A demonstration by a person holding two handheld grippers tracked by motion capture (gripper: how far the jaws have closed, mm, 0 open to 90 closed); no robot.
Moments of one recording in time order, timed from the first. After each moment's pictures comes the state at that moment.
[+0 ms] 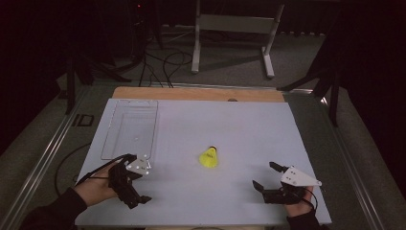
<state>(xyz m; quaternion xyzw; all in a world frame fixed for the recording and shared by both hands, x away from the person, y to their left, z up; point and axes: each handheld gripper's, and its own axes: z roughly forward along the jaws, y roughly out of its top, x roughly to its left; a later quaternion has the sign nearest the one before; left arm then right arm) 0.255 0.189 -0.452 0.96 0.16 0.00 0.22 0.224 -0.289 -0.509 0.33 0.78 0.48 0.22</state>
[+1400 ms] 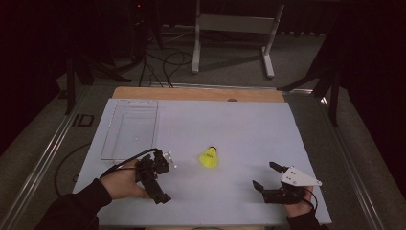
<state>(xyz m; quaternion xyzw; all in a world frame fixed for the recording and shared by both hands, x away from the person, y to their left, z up) 0.272 0.120 -0.436 0.96 0.21 -0.08 0.14 0.224 -0.289 -0.509 0.33 0.78 0.48 0.22</state>
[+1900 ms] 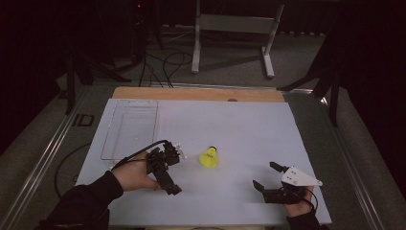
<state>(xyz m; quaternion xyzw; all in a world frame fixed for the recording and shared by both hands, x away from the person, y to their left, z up) 0.290 0.095 -0.425 0.96 0.22 -0.08 0.14 0.224 -0.290 -0.509 0.33 0.78 0.48 0.22</state>
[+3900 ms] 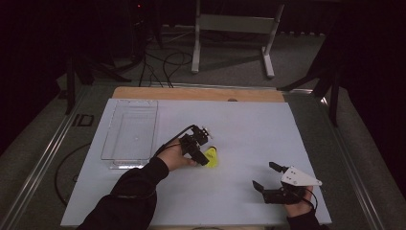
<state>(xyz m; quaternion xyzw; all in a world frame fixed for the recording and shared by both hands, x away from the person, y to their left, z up) 0.365 0.019 -0.482 0.94 0.28 0.00 0.18 0.224 -0.290 -0.510 0.33 0.78 0.48 0.21</state>
